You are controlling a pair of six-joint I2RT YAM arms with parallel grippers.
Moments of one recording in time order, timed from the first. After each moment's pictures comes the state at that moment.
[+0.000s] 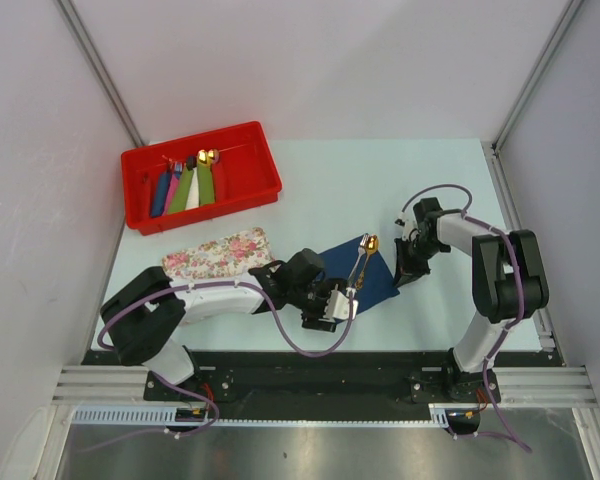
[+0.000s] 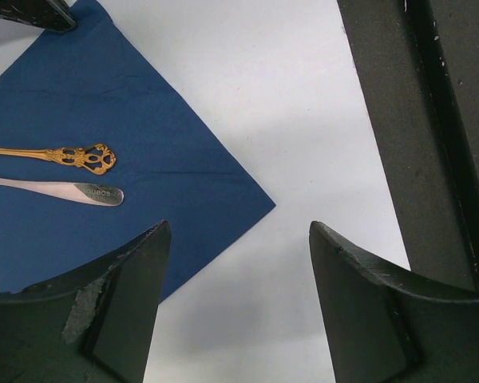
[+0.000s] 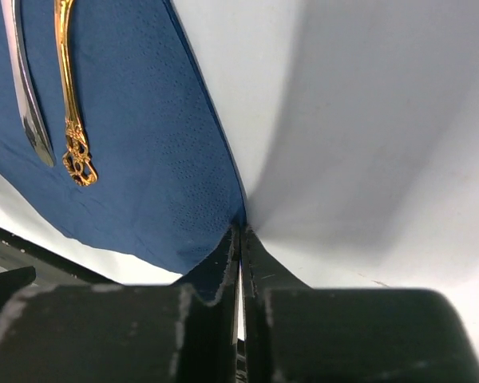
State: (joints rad) left arm -0.98 1.56 0.81 -0.08 0.49 0.76; right arm 0.14 1.76 1.02 -0.71 -0.38 0.09
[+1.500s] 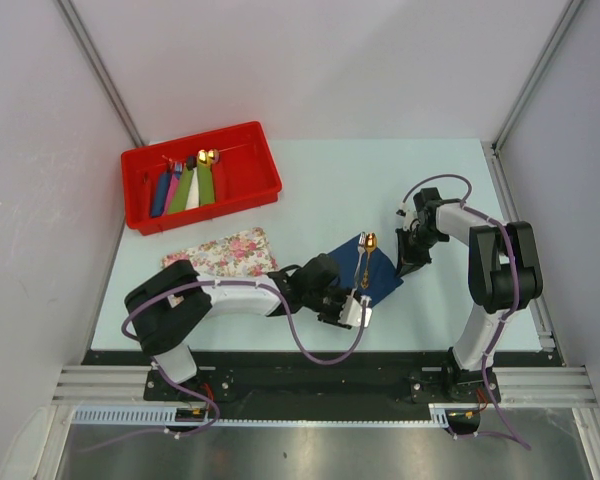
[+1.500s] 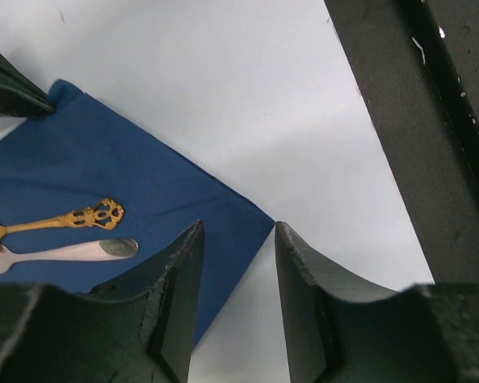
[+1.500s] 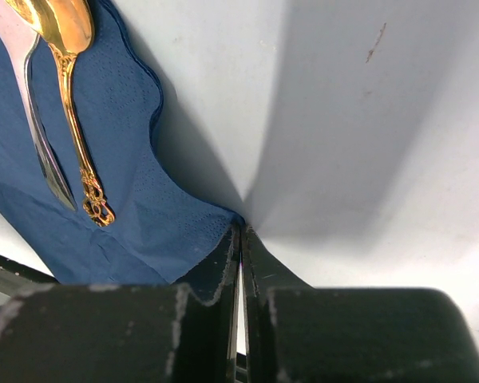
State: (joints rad) left arm -1.04 1.69 0.86 0.08 0.50 0.80; right arm 0.12 1.84 1.14 -0.75 -0.33 0.07
